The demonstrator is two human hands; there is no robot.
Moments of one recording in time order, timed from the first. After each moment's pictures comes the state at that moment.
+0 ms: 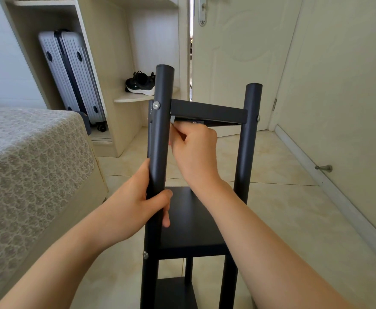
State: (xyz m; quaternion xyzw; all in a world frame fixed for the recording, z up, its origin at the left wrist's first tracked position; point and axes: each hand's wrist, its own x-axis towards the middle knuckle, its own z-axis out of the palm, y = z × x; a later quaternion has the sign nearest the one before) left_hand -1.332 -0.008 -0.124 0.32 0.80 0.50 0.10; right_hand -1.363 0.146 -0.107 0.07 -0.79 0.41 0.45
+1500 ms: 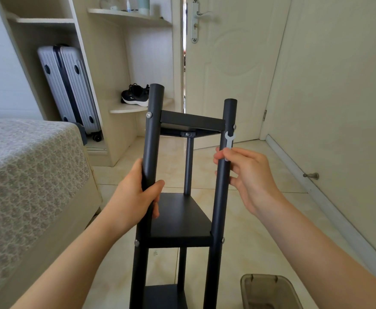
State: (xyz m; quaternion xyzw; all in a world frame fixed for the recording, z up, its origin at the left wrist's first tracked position) left_hand -1.355 0.013 -0.140 0.24 0.81 0.54 0.00; right_hand -1.281 0.224 -0.098 -0.12 -0.66 0.70 0.23
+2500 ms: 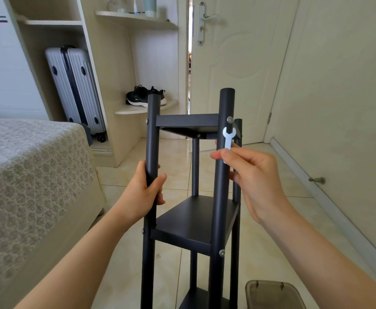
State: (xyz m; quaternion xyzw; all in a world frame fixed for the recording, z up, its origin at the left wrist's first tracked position) left_hand -1.381 0.018 -0.152 0.18 0.79 0.58 0.01; right_hand -1.275 0.210 -0.094 0.00 -0.70 0.65 0.29
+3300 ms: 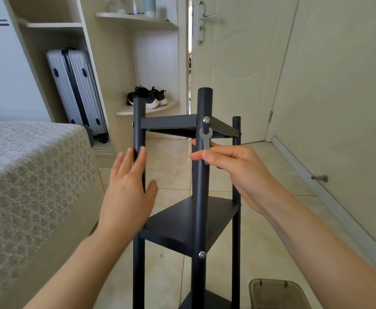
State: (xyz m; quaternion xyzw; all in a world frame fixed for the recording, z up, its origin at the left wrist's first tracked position) left_hand -1.346 0.000 -0.133 0.19 0.90 0.33 -0.21; right_hand -1.285 0.208 -0.083 0.07 -0.78 0.61 0.13
